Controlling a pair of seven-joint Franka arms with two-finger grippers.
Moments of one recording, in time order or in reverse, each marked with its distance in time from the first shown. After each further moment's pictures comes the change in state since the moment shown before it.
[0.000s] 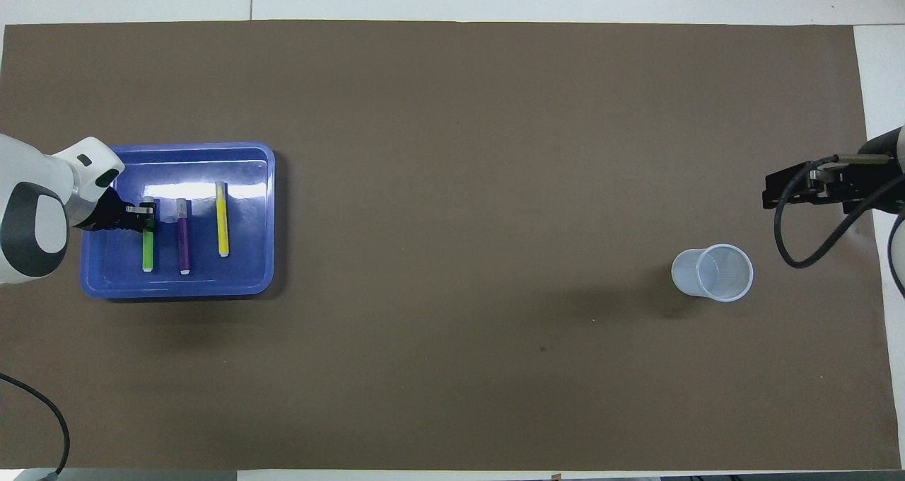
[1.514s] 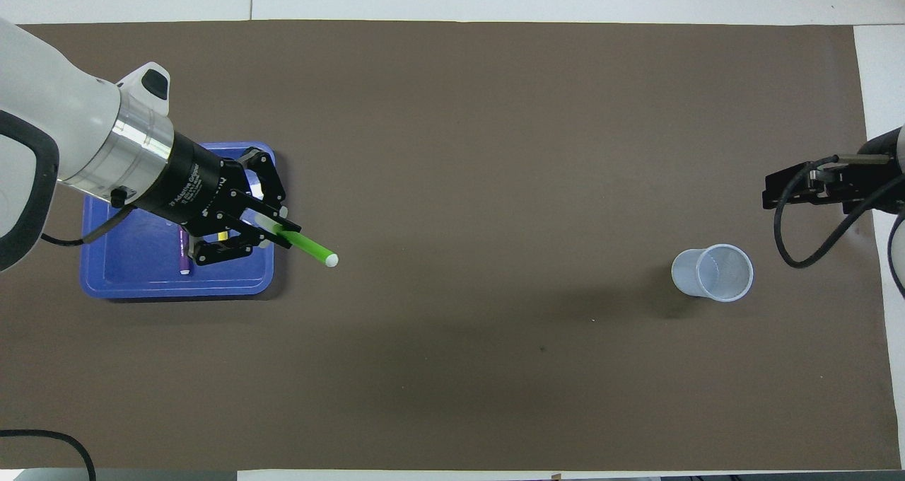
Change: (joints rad) left arm -0.374 -0.198 -0.028 0.401 -0.551 -0.675 -1.480; right arm 0.000 0.000 0.000 0.000 0.000 -0.002 0.000
